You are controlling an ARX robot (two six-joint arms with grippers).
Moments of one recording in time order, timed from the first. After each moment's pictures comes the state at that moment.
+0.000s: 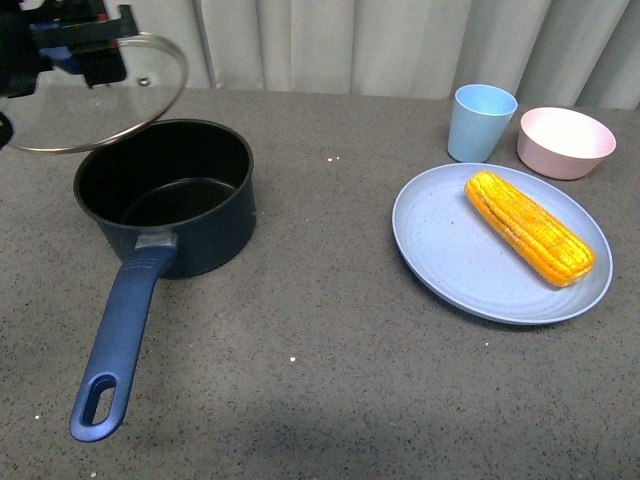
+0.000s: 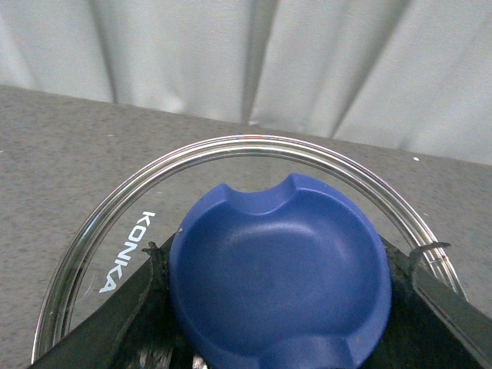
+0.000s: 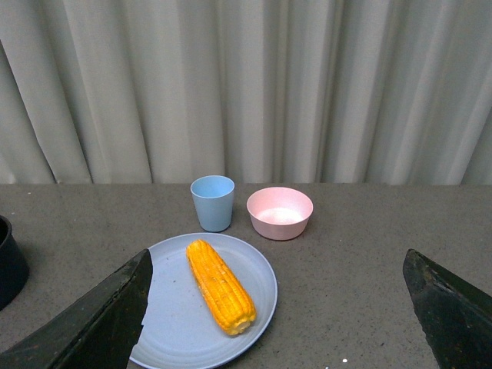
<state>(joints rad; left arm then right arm) -0.10 1.89 0.80 0.84 -0.17 -0.15 0.00 0.00 0.01 0.00 0.00 0.00</state>
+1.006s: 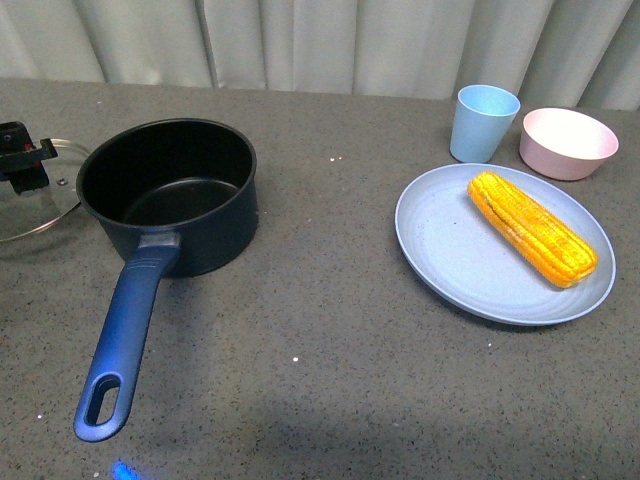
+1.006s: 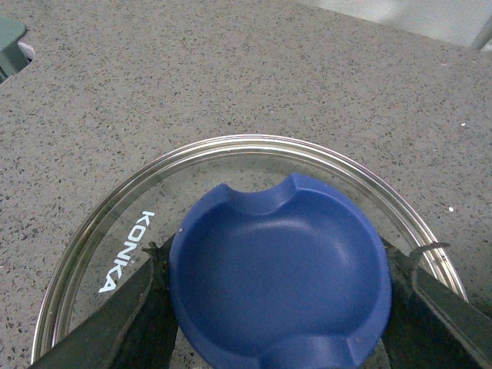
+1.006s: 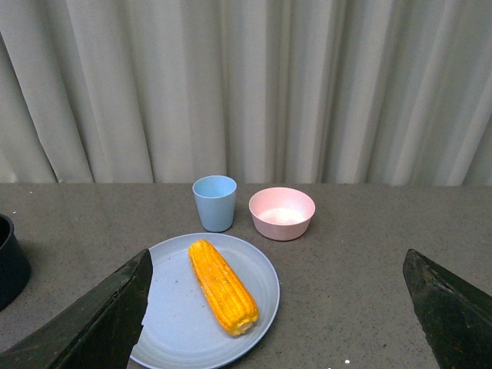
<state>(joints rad) 0.17 2.27 0.88 1.02 -0.09 -0.08 0.00 0.00 0.01 0.00 0.00 0.00</state>
